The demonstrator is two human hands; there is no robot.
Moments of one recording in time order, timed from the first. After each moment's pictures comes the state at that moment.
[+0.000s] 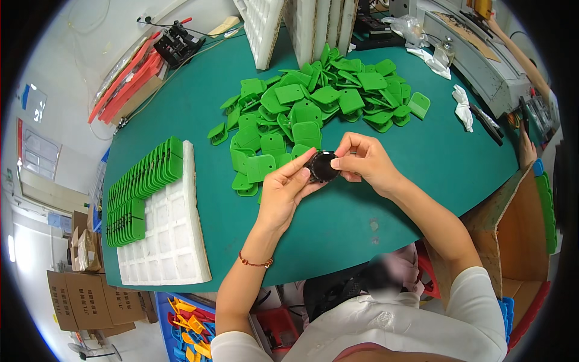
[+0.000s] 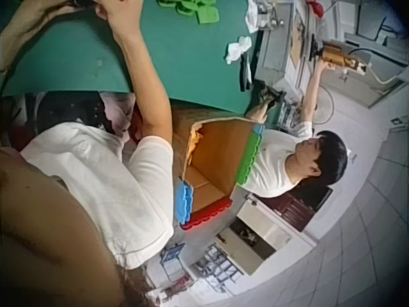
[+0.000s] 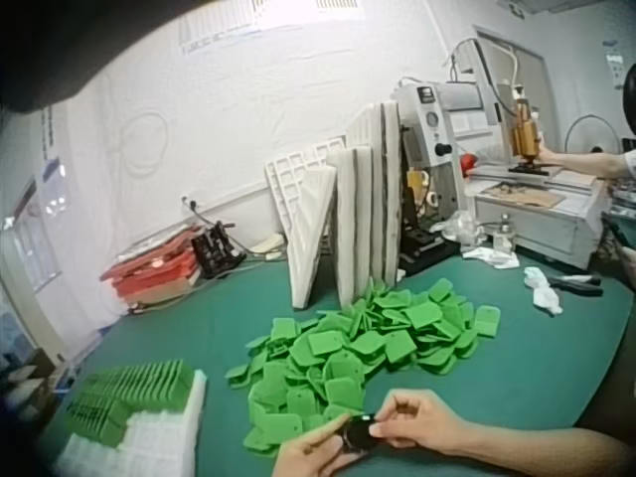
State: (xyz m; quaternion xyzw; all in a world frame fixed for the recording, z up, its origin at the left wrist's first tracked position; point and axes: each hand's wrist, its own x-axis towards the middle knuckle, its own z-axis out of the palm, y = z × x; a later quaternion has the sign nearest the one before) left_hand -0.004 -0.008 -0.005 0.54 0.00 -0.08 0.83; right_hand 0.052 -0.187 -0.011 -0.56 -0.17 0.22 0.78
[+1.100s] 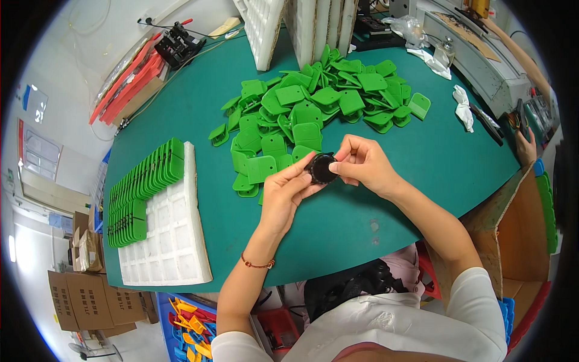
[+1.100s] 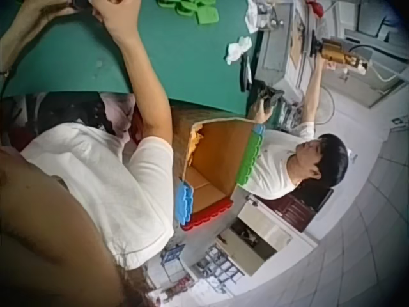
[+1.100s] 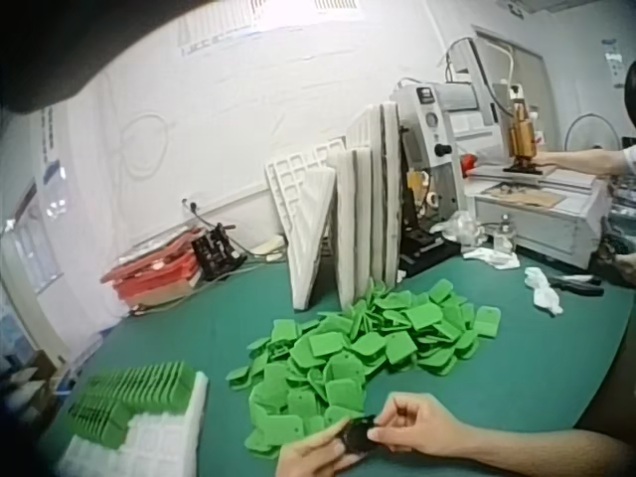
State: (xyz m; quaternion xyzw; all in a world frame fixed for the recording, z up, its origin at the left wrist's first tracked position) left_hand -0.005 -0.007 -0.006 0.49 0.00 -0.09 0.87; right_hand 0.052 -0.185 -0.018 -0.57 -0.20 0.19 0.77
